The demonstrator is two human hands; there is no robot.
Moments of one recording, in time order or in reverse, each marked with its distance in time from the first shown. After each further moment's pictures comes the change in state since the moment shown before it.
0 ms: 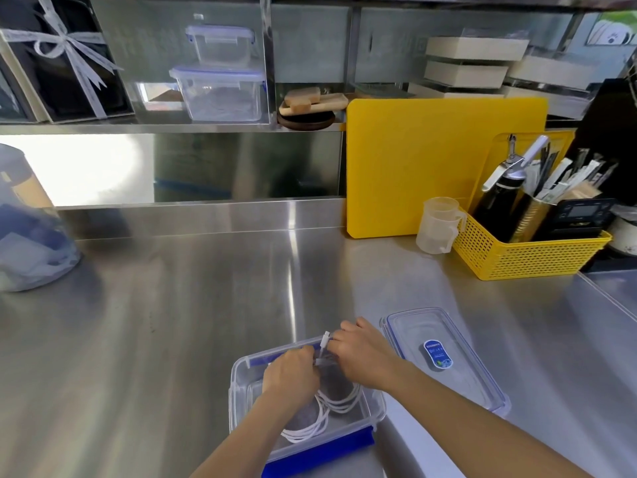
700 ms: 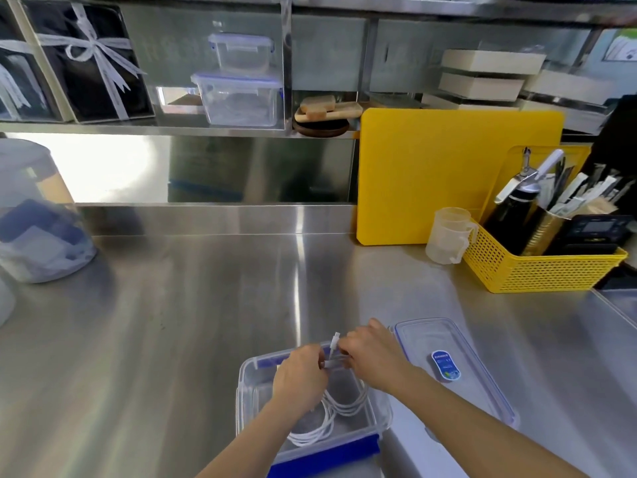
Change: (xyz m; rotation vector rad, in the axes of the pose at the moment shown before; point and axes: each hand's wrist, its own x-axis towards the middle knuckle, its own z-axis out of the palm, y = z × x) left_hand -0.006 0.005 -0.007 -0.310 0.081 -0.032; right_hand 0.003 -0.003 -0.025 0.056 -0.070 0.074
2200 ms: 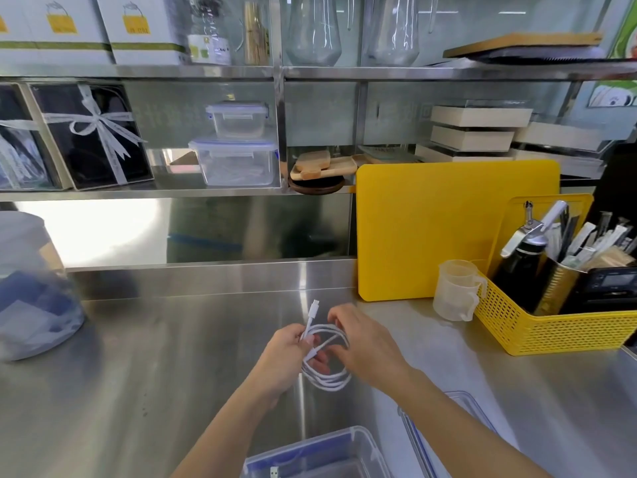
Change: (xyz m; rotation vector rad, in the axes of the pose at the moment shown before) left_hand 0.068 0.047 -0.107 -0.715 -0.031 0.083; right_hand 0.072 0.042 -0.067 0.465 0.426 0.141
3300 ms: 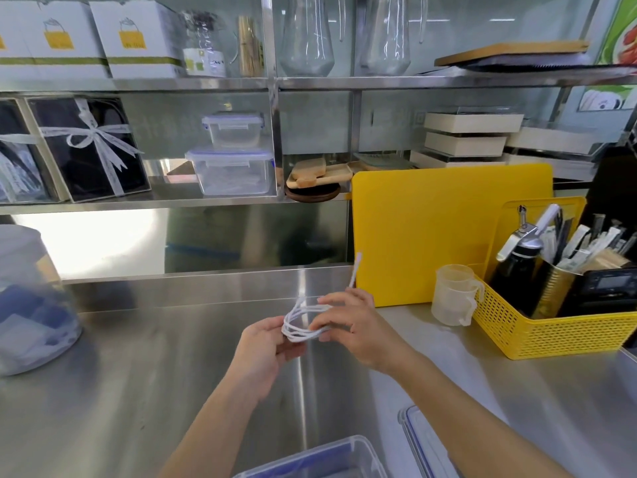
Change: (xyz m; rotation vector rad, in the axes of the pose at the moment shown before) left_hand 0.011 0.012 -0.019 -0.510 0.147 -0.088; right_hand 0.016 -0.009 -0.029 0.264 -0.057 -0.114
